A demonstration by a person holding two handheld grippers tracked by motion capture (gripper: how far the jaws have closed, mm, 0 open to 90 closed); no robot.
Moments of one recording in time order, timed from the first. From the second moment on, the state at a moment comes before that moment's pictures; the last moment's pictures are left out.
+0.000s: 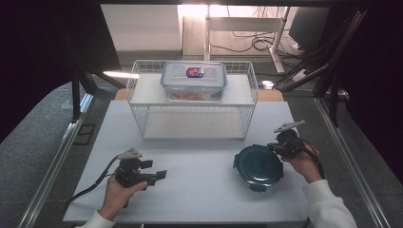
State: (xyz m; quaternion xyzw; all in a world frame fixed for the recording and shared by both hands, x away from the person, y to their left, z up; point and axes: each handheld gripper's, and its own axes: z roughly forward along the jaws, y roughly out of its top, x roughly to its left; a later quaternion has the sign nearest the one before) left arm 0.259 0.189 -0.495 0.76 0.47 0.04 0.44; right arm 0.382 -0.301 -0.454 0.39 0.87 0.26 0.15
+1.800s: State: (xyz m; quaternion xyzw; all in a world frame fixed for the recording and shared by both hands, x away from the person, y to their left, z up) left arm 0.263 0.184 -0.500 0.77 0.47 0.04 0.43; right arm 0.302 -0.313 -0.476 0.45 0.84 0.27 0.13
